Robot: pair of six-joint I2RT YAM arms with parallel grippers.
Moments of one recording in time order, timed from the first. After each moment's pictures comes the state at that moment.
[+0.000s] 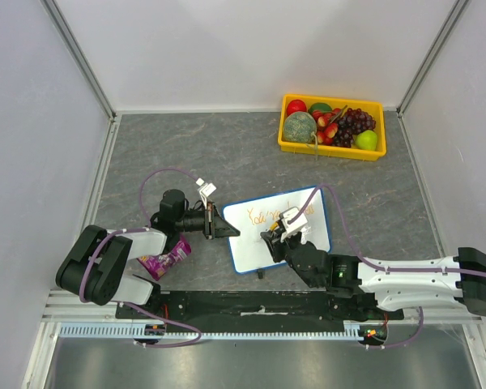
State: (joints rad) left arm -0.38 1.41 0.34 0.66 0.99 -0.56; right arm 1.36 1.01 0.44 0.29 0.74 0.35
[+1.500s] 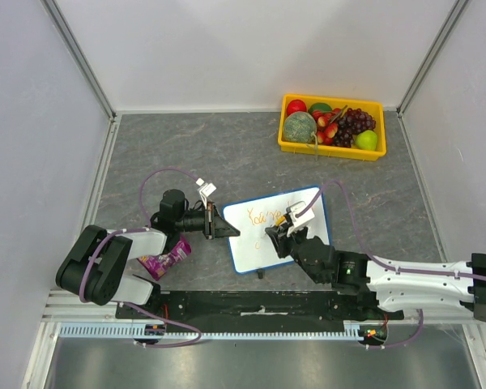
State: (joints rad) left arm -0.38 1.41 0.34 0.66 0.99 -0.55; right arm 1.31 0.93 0.45 0.20 0.70 0.37
